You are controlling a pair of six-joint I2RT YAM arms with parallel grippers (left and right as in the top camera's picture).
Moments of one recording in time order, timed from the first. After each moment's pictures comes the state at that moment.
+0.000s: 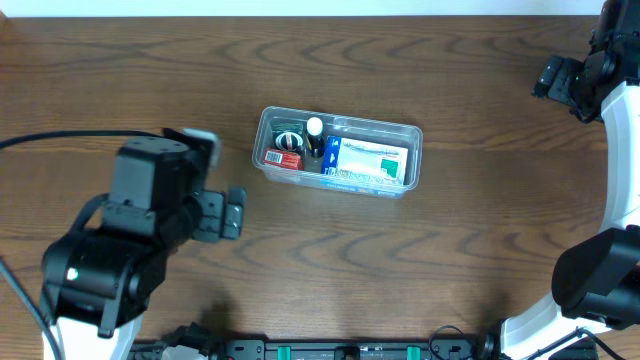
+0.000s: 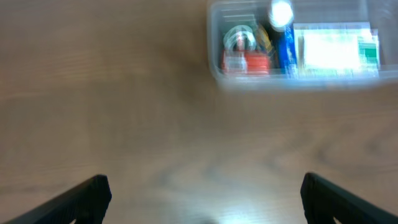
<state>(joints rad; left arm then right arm) -0.25 1.02 1.39 -1.30 -0.07 -0.04 -0.23 1.82 1.78 -1.07 0.18 0.24</state>
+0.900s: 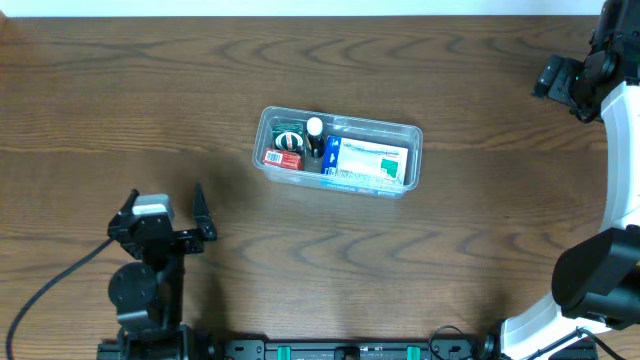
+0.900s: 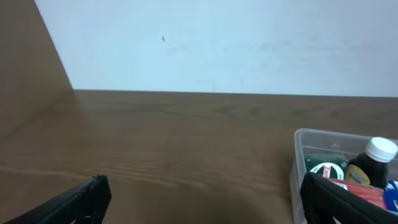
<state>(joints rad) 0.14 0.25 0.27 -0.14 0.05 0.02 -0.23 1.82 1.78 -1.07 0.18 0.24</state>
